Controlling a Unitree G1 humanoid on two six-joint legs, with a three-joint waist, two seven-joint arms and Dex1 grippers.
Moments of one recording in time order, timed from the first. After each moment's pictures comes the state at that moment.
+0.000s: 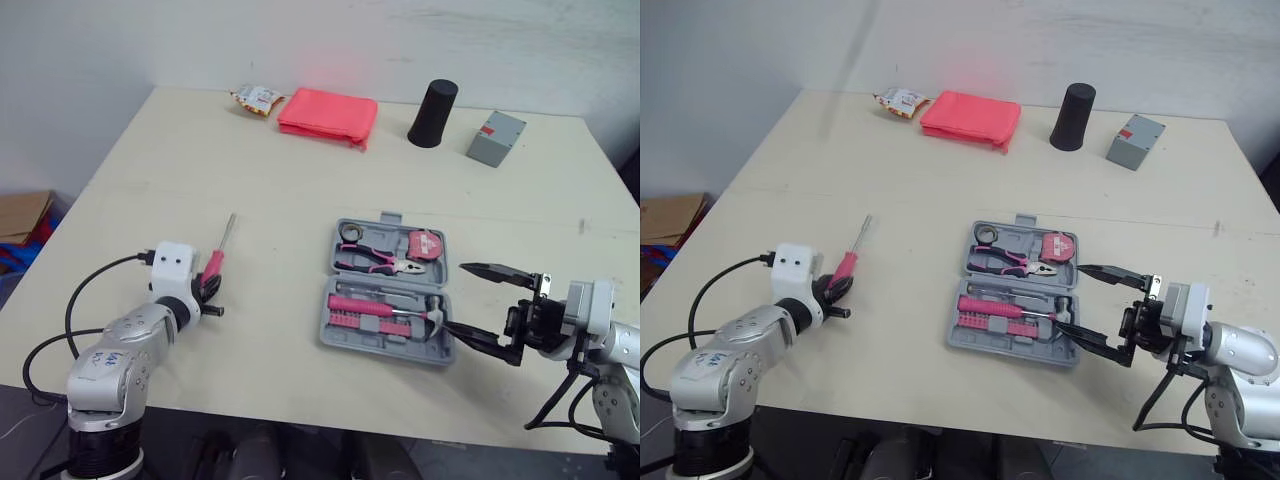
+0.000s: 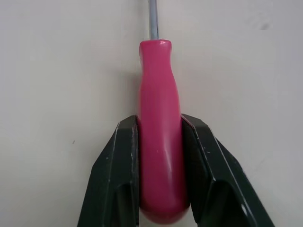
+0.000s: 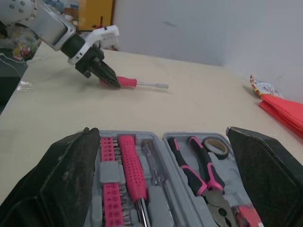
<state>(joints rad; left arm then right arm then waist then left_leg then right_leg) -0.18 0.42 0.23 -0.49 -0.35 1.08 -0.08 0.02 -0.68 -0.30 -0.16 0.64 -0.14 1.29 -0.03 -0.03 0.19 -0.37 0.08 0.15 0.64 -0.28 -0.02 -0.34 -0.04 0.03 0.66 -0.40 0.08</state>
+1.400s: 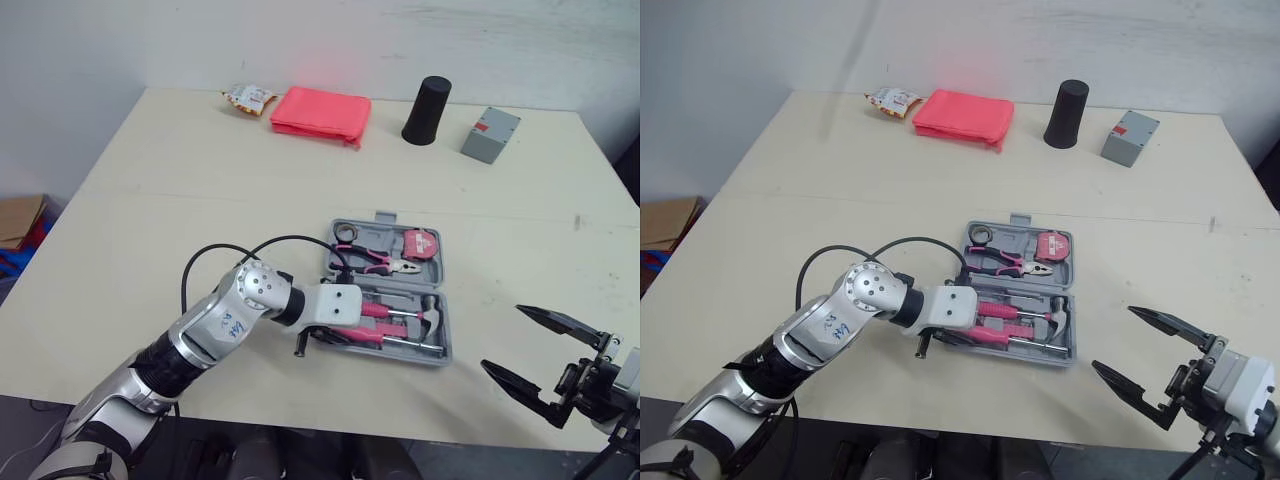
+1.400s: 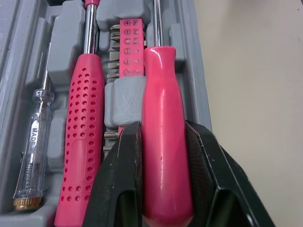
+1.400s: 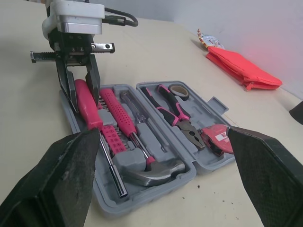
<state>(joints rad) -0.66 0.56 -0.60 -0.31 0.01 0.64 -1.03 0.50 -0.60 -0.55 -0.43 0.61 -0.21 1.12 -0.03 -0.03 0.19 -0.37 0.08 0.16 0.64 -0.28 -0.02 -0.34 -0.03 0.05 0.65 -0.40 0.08</state>
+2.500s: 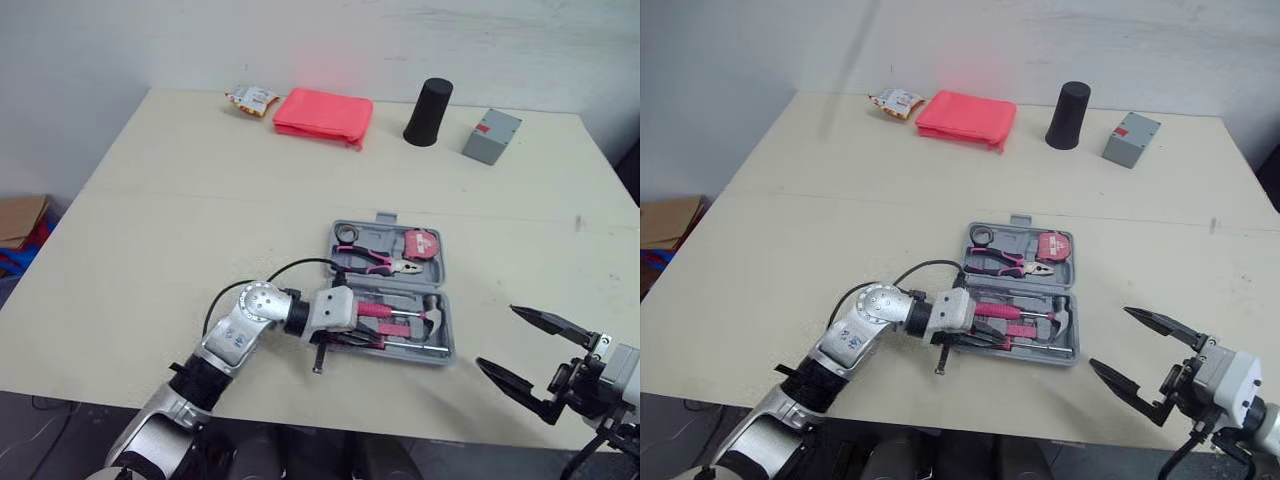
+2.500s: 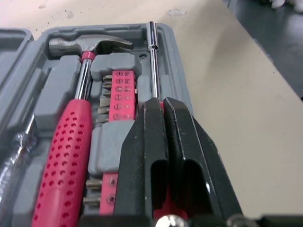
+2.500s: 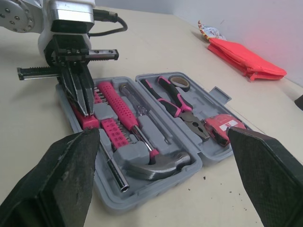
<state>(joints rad) -0.51 0.33 -0.46 0.05 -0.09 0.11 -1.07 0.49 -0.60 -0.52 -0.38 0.58 -0.22 1.12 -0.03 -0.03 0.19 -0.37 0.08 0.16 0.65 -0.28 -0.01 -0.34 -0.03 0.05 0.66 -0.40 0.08</state>
